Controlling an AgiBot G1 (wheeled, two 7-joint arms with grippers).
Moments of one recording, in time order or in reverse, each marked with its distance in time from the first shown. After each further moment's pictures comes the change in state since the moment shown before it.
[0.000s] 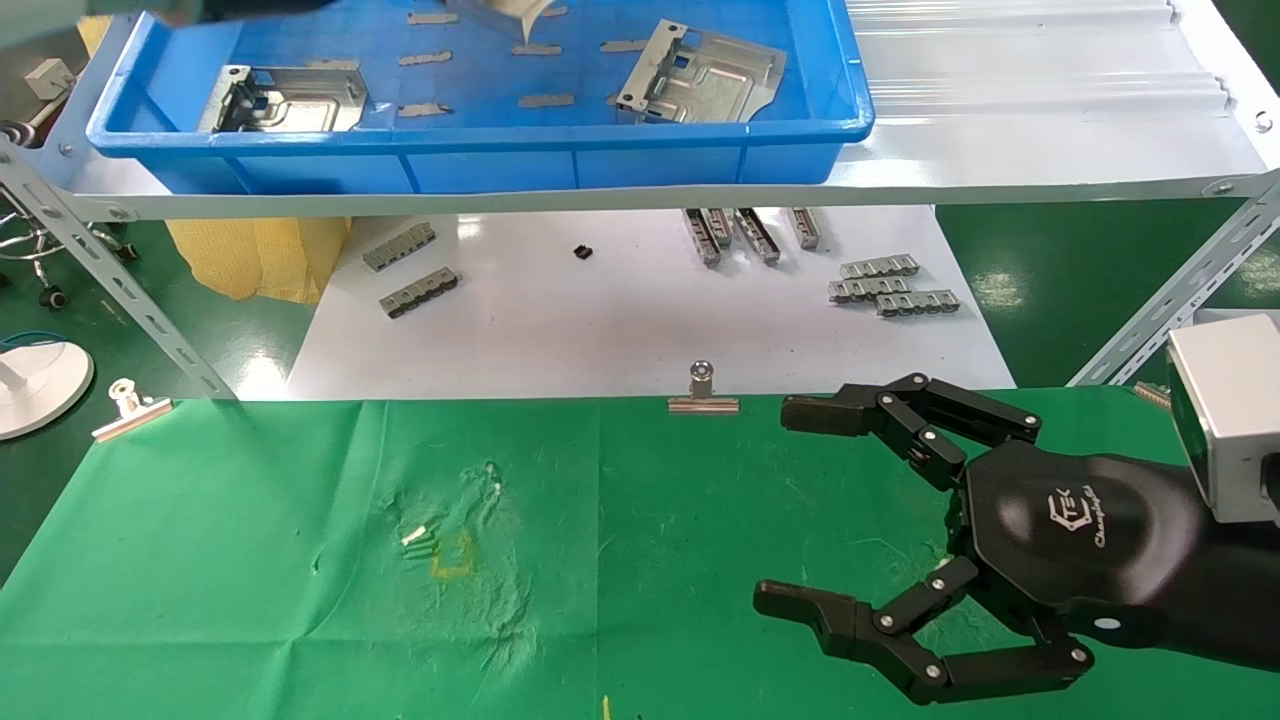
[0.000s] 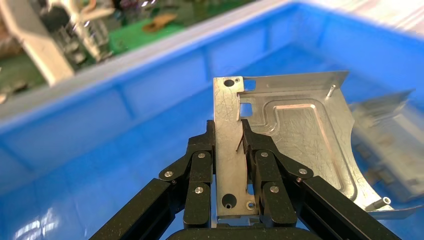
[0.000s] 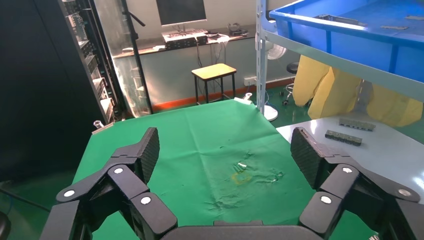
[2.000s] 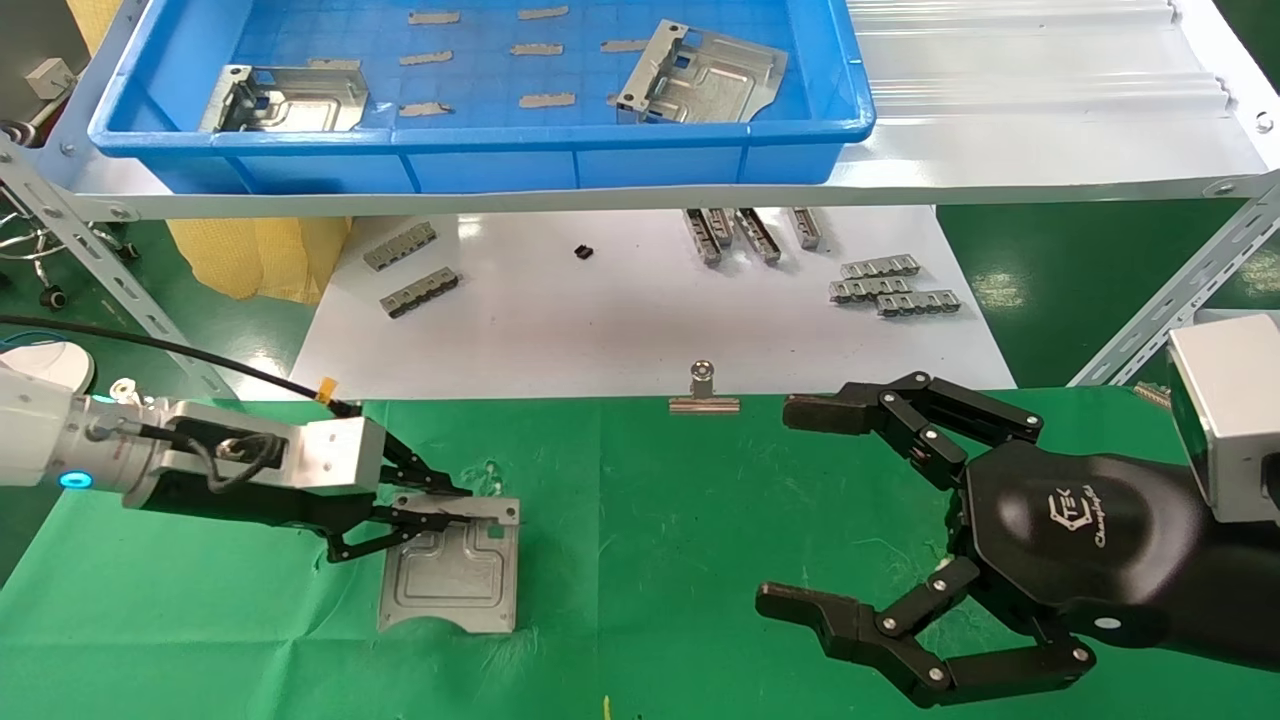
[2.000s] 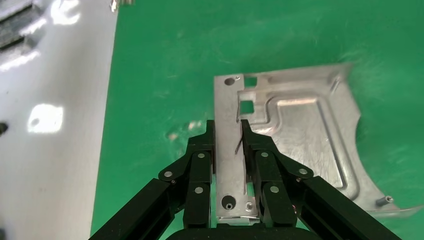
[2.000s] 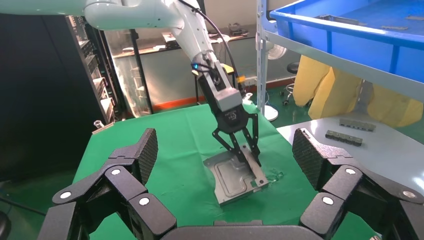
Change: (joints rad) left arm 0.335 -0.197 0.402 -0.038 -0.062 0.510 0.758; right arm 0.000 0.000 0.000 0.000 0.000 0.000 0.000
